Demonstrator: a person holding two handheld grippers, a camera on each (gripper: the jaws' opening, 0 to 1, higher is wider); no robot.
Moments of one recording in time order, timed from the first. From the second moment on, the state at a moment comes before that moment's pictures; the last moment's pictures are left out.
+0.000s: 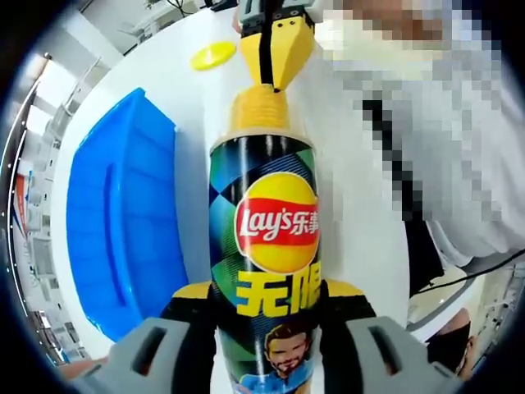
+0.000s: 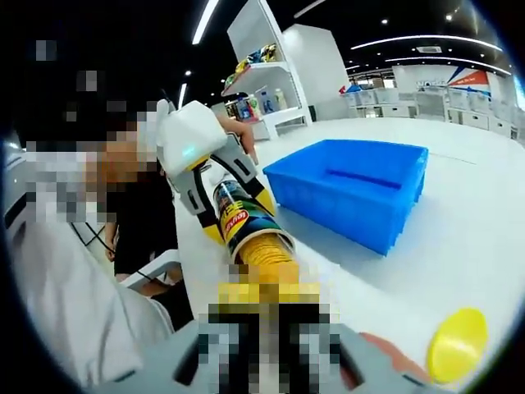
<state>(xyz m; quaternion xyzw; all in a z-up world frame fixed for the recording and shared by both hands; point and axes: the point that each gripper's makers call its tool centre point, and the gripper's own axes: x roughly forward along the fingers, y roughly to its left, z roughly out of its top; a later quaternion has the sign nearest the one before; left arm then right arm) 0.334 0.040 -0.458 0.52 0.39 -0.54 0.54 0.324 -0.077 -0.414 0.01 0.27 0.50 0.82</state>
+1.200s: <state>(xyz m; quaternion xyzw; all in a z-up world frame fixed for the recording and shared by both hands) 0.338 0.041 -0.460 0.52 0.39 -0.54 0.54 0.324 -0.088 -0.413 -0.02 0.25 0.52 0.82</state>
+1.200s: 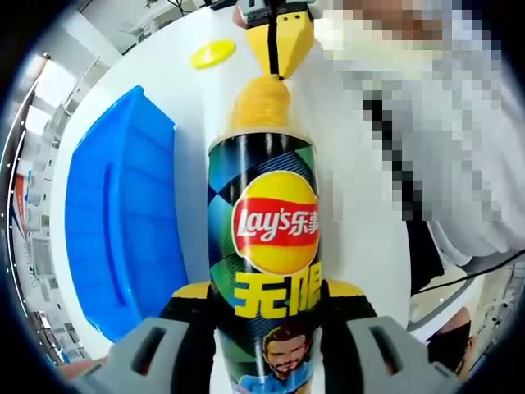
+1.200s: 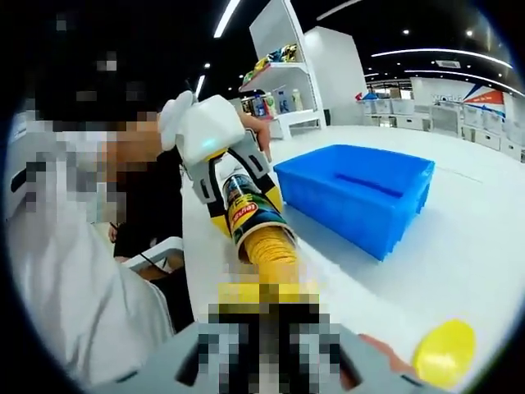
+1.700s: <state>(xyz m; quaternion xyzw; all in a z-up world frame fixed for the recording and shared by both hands) 0.339 0.040 -0.462 0.52 0.39 -0.54 0.54 0.333 -0.103 -0.407 0.03 0.27 0.47 0.84</state>
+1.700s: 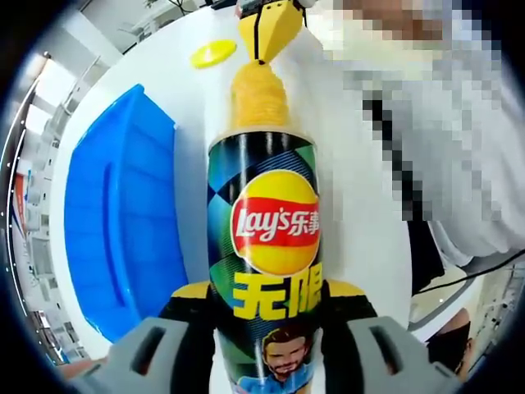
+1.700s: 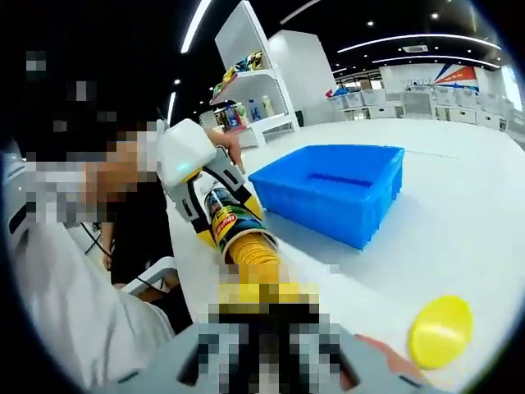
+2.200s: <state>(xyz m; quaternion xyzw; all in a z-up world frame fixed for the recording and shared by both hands) 0.340 0.040 -0.462 0.52 0.39 -0.54 0.54 0.339 -0.109 -0.395 0.08 0.29 0.45 0.84</state>
